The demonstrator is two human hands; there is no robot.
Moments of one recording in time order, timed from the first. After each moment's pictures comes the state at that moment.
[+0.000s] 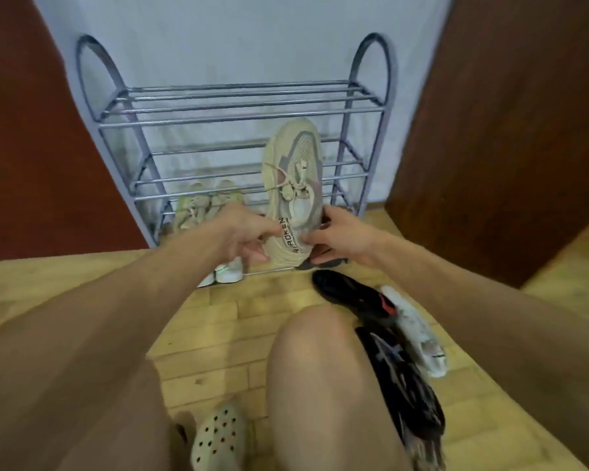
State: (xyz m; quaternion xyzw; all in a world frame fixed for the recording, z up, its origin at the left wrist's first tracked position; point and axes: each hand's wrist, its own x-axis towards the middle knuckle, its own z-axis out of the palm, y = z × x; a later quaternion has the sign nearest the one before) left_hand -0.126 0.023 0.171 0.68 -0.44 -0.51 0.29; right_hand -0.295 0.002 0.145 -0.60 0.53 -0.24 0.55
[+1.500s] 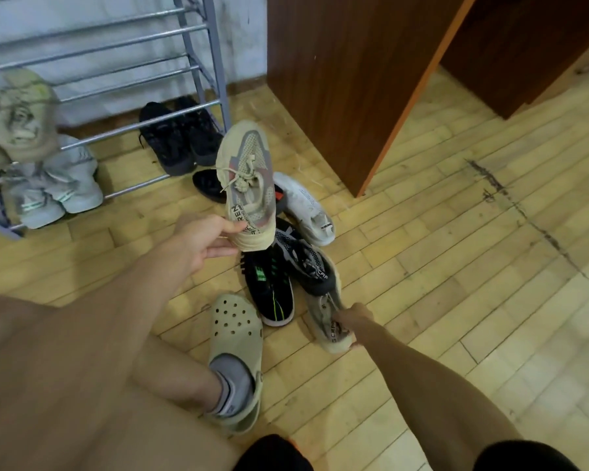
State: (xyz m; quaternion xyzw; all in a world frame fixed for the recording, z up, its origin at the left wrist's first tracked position) left_hand -0.279 0.074 0.007 0.65 -0.32 -0.65 0.22; right_hand -0.518 0.224 -0.134 -0.20 0.85 -0.02 0.49
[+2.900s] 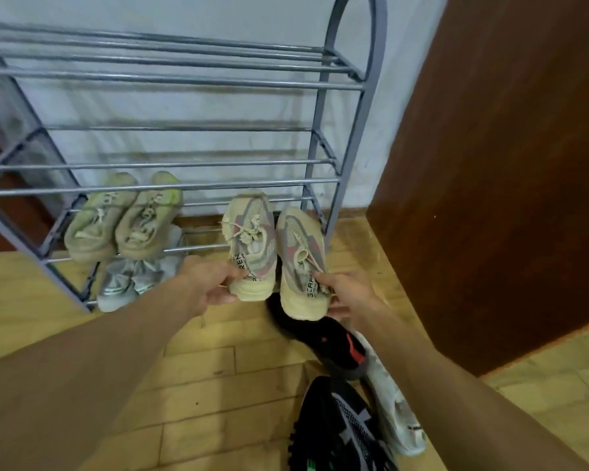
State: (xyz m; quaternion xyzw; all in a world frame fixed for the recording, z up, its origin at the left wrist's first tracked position) left_hand -0.182 -0.104 0.017 0.71 -0.25 -0.55 0.36; right_hand -0.404 -0.117 -0.002 -0.37 0.67 -0.30 0.57
